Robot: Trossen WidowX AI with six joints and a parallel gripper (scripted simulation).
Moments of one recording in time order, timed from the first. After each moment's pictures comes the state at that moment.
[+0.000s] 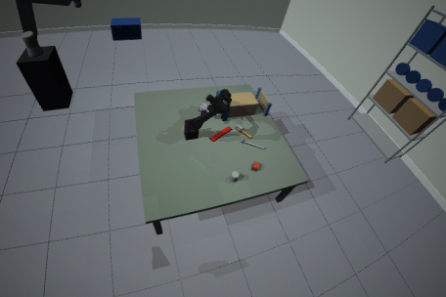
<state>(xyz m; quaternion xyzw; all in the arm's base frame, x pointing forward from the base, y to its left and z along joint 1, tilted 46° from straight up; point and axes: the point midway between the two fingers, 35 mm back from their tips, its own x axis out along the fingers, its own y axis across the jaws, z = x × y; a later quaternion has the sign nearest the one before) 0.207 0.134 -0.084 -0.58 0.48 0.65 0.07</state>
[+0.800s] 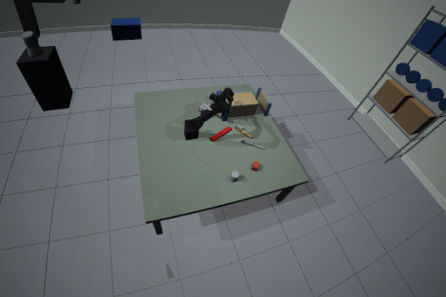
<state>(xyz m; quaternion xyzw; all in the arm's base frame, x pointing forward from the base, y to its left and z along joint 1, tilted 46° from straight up) 0.241 0.144 -0.093 -0.59 0.48 0.64 0.07</state>
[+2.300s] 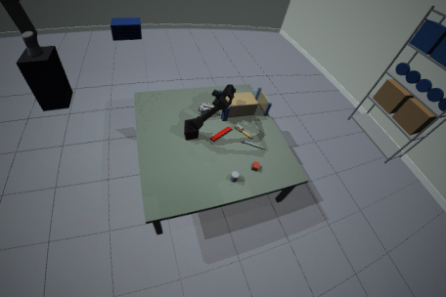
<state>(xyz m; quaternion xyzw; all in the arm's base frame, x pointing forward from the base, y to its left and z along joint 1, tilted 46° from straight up) 0.277 0.176 -0.122 -0.60 0.48 0.64 0.07</state>
